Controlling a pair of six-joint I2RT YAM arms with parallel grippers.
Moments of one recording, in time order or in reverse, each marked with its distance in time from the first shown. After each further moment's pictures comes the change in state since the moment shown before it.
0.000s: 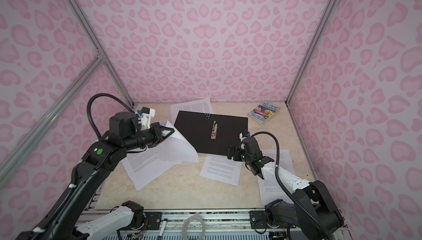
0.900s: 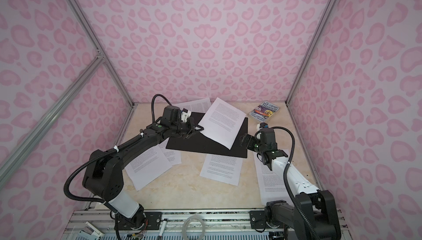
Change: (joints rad) left arm -0.006 0.531 -0.171 0.489 0.185 -0.145; right arm -0.273 0.030 0.150 -0.109 -0.143 0.023
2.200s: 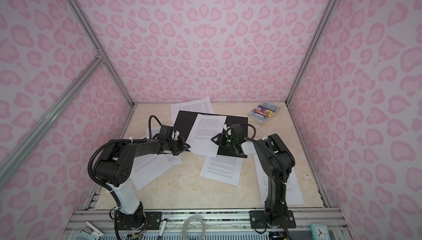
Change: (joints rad) left arm 0.126 0.171 -0.245 0.182 -0.106 0.100; right arm 0.257 0.710 0.238 0.510 -0.299 0.274
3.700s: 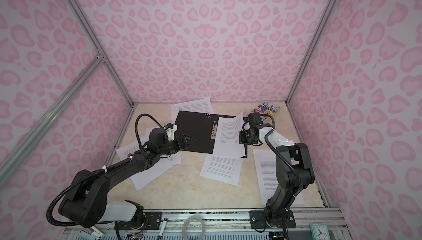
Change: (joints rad) left arm -0.089 -0.438 -0.231 0.174 -0.057 0.128; right arm -0.230 -0.226 0.228 -0.959 0.272 -0.585
